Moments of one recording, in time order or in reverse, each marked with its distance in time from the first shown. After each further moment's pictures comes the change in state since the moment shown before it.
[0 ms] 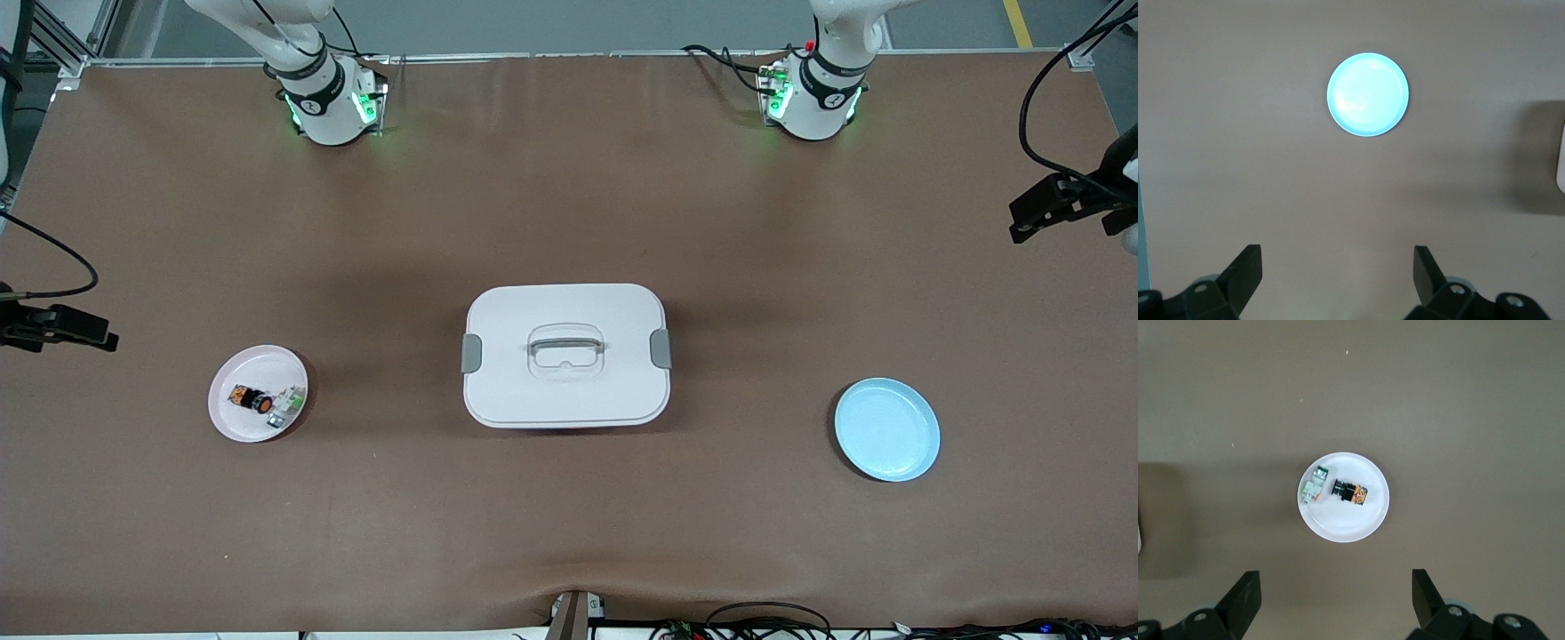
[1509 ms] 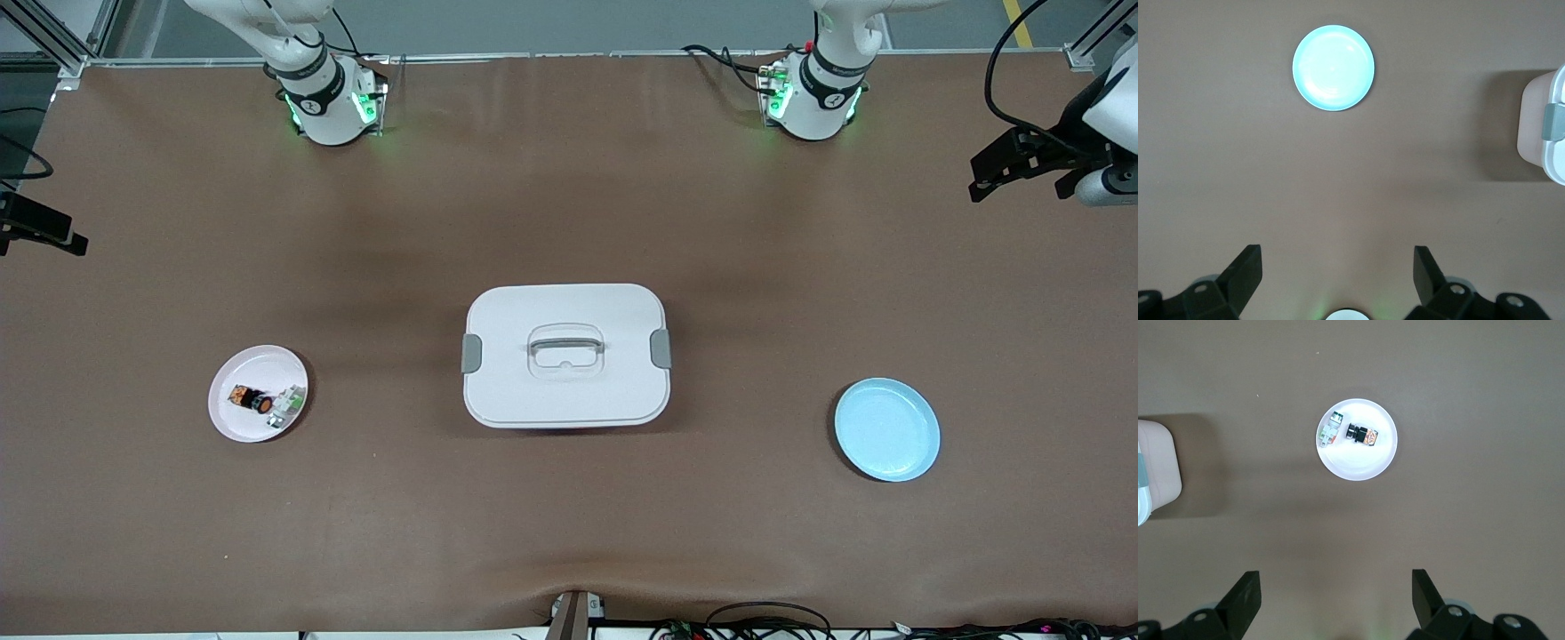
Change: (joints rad) left arm -0.203 -0.113 0.185 -0.114 -0.096 -0.019 0.001; right arm 0.003 -0.214 -0.004 -0.084 0.025 -0.202 0.005
